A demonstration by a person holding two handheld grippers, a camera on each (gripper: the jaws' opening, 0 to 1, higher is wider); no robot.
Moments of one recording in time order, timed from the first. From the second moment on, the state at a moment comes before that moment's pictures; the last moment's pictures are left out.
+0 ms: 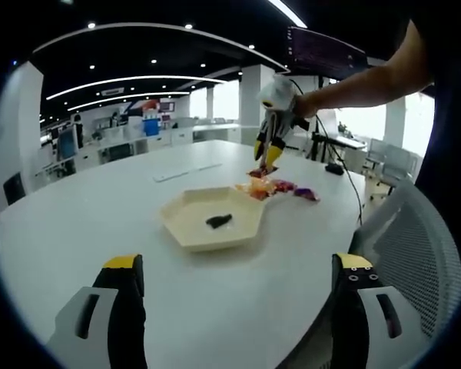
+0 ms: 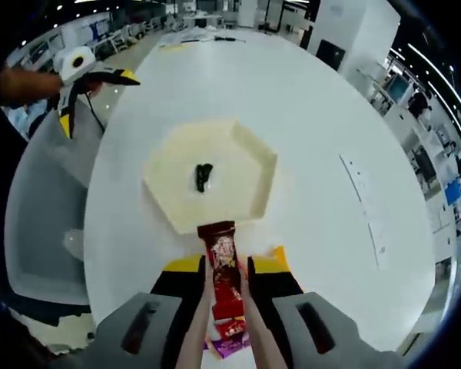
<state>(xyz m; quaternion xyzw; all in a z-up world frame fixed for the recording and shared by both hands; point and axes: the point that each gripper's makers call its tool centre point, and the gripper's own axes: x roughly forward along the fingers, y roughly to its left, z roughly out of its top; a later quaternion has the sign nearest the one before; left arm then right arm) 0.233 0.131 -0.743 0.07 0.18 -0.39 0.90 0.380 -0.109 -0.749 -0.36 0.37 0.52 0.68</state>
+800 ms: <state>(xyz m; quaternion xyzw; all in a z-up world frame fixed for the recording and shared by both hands) 0.231 0.131 -0.745 0.08 0.18 -0.39 0.90 0.388 -0.081 -0.751 -0.34 0.37 0.51 0.70</state>
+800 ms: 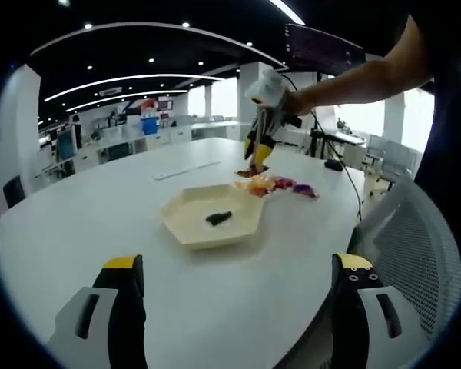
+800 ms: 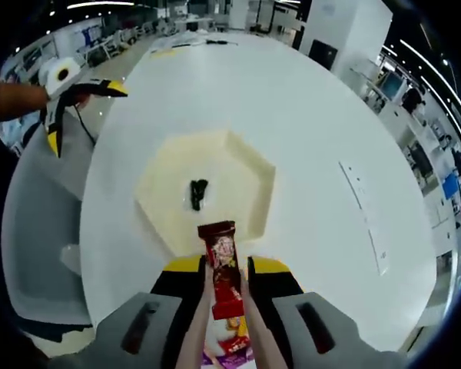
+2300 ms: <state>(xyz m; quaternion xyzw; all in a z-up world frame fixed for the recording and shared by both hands) 0.231 0.131 -0.743 0.07 0.18 -0.39 0.90 0.406 0.007 -0.741 -0.36 0.35 0.52 0.69</state>
